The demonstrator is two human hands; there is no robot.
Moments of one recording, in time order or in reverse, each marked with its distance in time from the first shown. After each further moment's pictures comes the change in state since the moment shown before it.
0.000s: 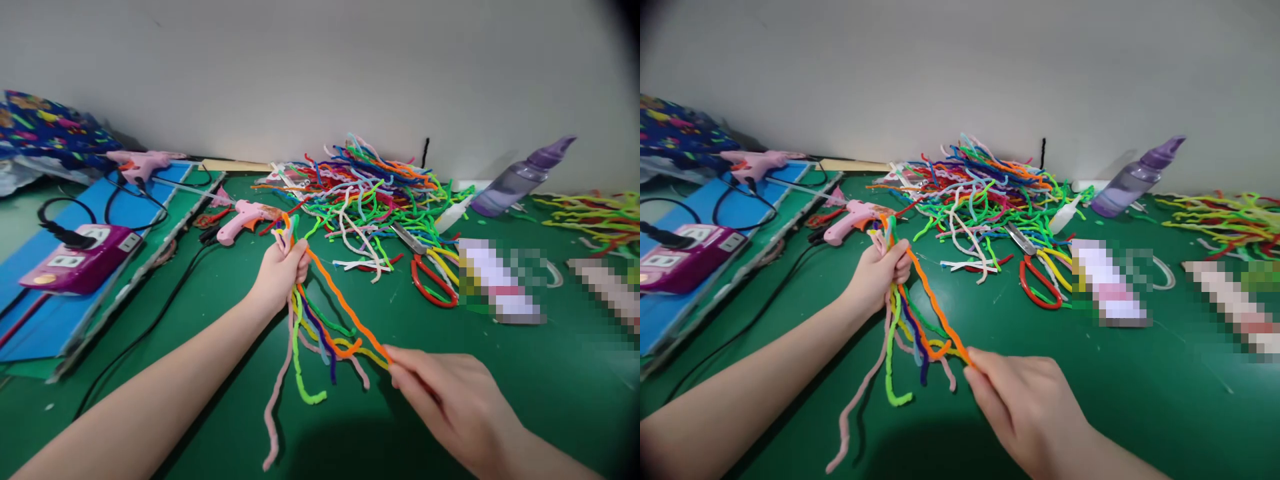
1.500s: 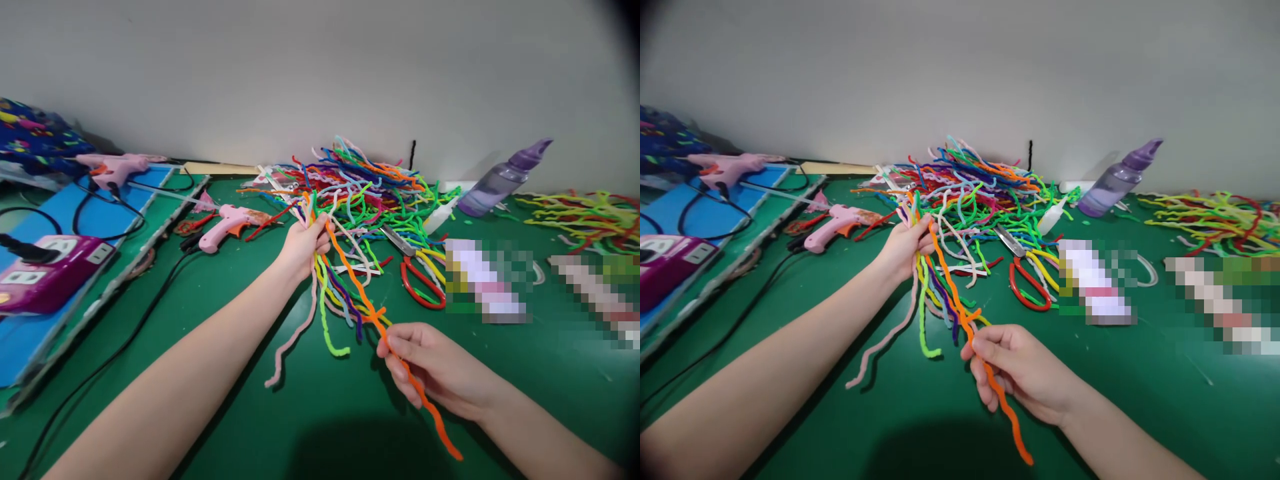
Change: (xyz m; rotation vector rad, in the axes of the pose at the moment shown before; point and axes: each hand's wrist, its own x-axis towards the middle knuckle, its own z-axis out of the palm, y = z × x) left_hand 0.061 -0.003 0.050 -0.294 -0.189 -0.035; right_hand 0.019 0.030 0.003 1.435 -0.358 0.953
